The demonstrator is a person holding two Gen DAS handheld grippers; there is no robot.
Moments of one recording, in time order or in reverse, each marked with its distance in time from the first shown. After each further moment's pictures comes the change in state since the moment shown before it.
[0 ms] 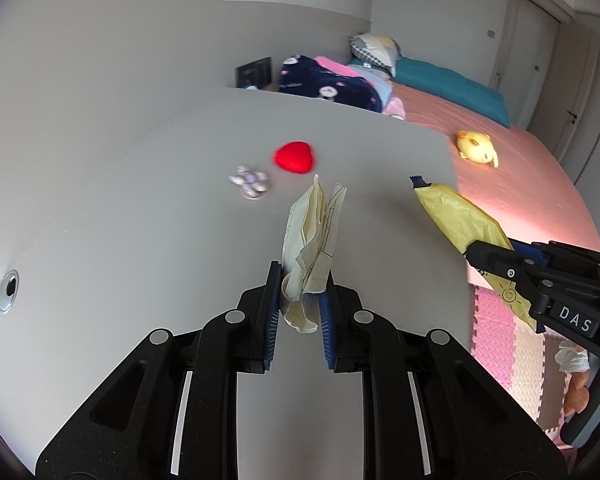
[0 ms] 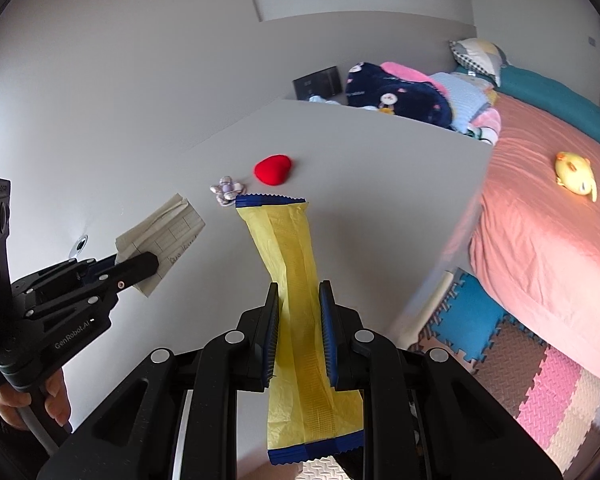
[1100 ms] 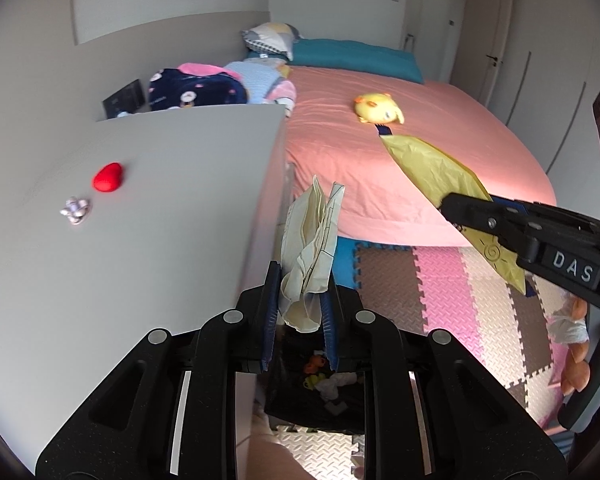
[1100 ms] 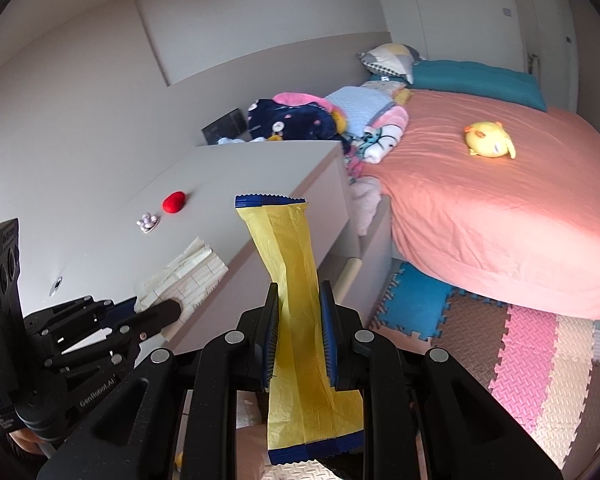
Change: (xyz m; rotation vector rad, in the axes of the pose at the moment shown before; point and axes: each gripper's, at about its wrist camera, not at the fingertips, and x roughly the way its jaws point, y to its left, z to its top) left arm 0.000 -0.170 -0.021 0.236 0.025 -0.204; right arm -0.114 -0.118 -0.068 0.200 -0.130 -0.146
